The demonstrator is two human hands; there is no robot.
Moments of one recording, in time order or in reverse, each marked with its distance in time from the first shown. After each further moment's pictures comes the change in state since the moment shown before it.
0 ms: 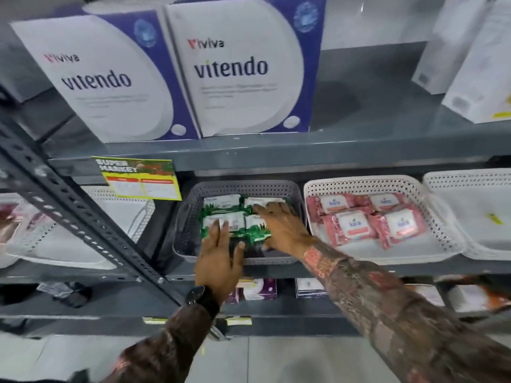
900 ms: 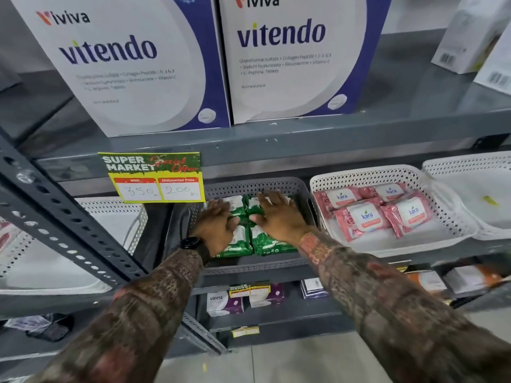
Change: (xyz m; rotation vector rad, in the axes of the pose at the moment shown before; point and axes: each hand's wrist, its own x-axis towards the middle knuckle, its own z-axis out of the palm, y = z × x) left_hand 0.118 -0.057 -0.018 0.233 -0.372 0.172; right_hand 0.049 -0.020 0.016 0.109 -0.089 0.180
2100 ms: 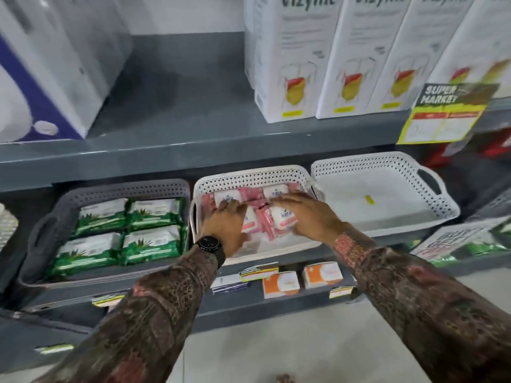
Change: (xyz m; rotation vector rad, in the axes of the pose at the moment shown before) left_hand 0.043 0.336 0.044 0.195 -0.046 0.192; right_hand -0.150 0.327 -0.110 -0.117 0.078 -0.081
